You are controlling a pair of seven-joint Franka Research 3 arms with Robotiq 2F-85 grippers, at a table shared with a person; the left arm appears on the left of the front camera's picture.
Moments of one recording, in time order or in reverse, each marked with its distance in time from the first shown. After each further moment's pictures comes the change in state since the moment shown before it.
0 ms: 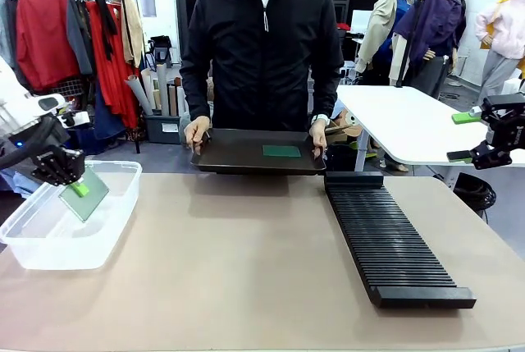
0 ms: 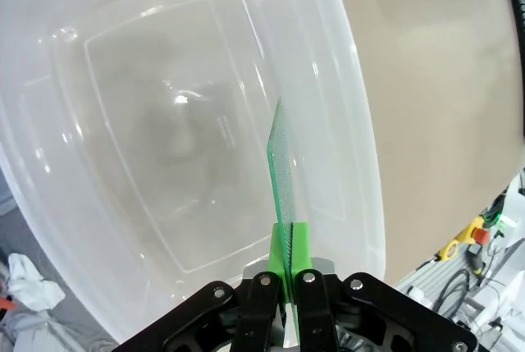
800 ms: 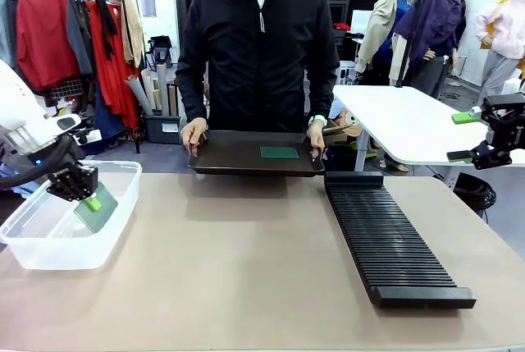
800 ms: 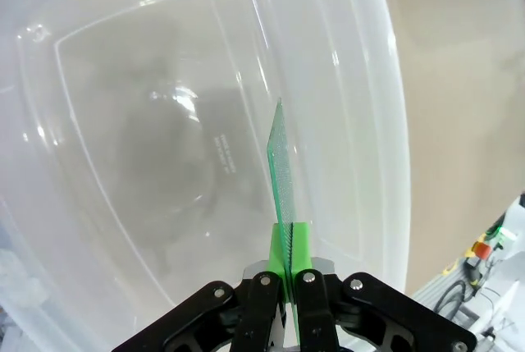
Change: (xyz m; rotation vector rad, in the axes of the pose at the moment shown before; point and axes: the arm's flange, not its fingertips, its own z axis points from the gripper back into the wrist) left arm 0.010 0.010 -0.046 -0.010 0.020 0.042; right arm 0.000 0.000 0.000 0.000 0.000 0.000
